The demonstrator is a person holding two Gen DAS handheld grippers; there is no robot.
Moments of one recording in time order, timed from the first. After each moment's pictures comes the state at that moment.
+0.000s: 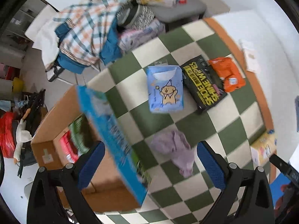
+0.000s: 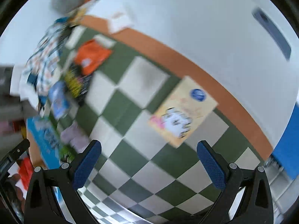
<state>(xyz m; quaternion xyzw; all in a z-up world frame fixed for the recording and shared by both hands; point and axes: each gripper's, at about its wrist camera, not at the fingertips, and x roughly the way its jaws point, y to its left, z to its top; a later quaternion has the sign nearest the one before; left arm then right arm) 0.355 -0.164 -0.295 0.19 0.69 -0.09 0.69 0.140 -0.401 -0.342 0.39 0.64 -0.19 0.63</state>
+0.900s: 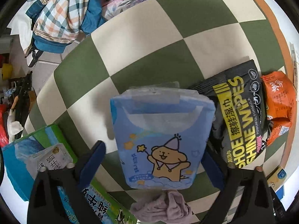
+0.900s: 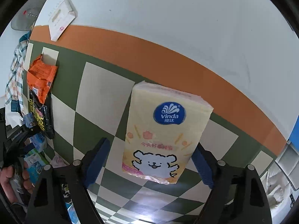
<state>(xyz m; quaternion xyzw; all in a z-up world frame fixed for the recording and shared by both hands) 0.439 -0.192 -0.448 0.17 0.77 -0.07 0.61 0.155 -0.425 -0.426 0.44 0.67 -0.25 0.55</state>
